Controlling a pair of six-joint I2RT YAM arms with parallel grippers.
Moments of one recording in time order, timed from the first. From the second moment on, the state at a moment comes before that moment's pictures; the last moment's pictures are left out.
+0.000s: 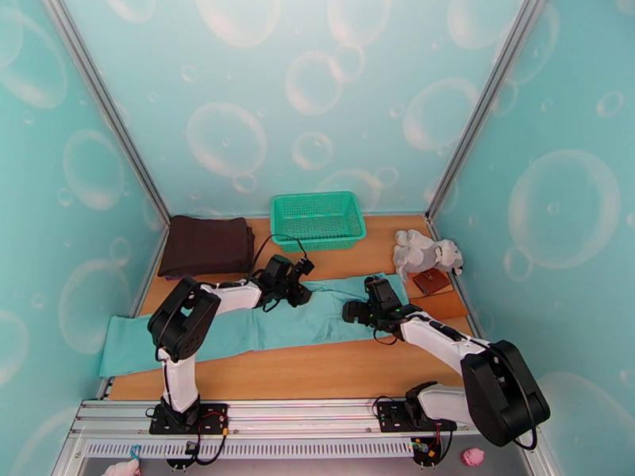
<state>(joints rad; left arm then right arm) -0.63 1.96 1.12 0.02 0.39 0.07 0.32 1.30 0.57 -0.29 -0.02 0.42</state>
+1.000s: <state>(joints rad) -0.71 1.79 1.00 0.04 0.28 0.03 0.27 1.33 0.59 -0.31 -0.03 0.40</state>
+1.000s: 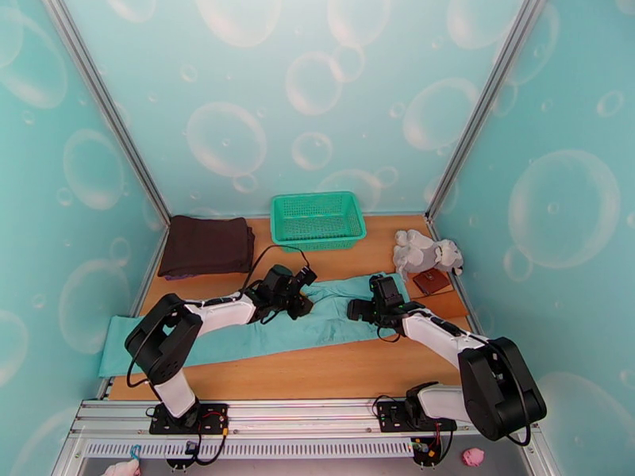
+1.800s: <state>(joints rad) -0.69 1.97 1.11 0.02 0.36 0.02 0.27 1.33 0.59 -0.31 -0.03 0.40</state>
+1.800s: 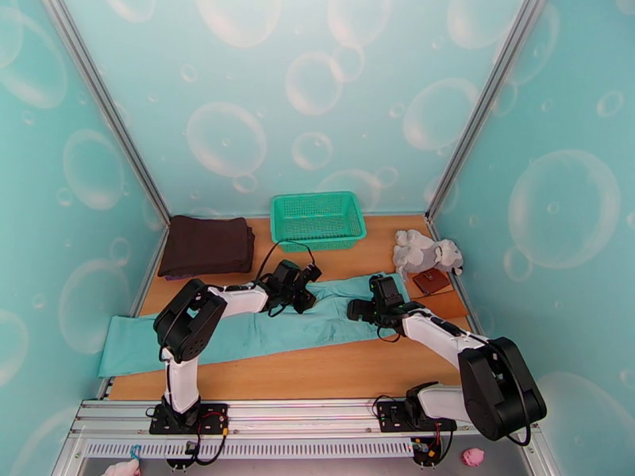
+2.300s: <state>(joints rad) -0.59 1.92 1.15 0.00 0.29 -0.03 0.22 1.33 0.59 -0.30 -0.07 0.40</state>
